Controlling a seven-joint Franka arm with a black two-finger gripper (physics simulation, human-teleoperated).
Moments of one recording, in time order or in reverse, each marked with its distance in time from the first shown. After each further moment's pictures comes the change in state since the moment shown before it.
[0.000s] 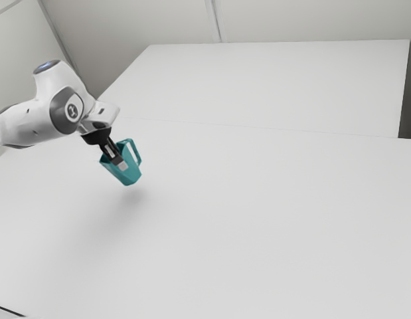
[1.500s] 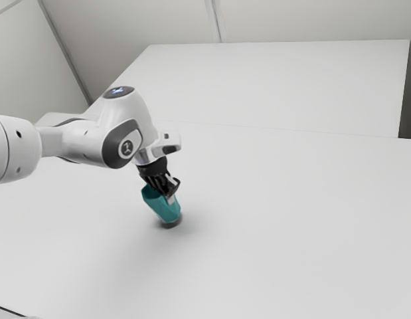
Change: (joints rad) arm 0.001 0.013 -0.310 -0.126 0.104 0.072 -0.783
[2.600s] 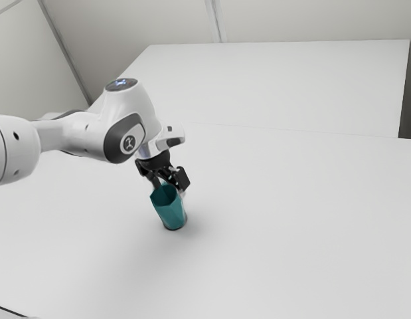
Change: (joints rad) arm -0.011 -0.051 -0.015 0.027 0.003 -0.034 -0.089
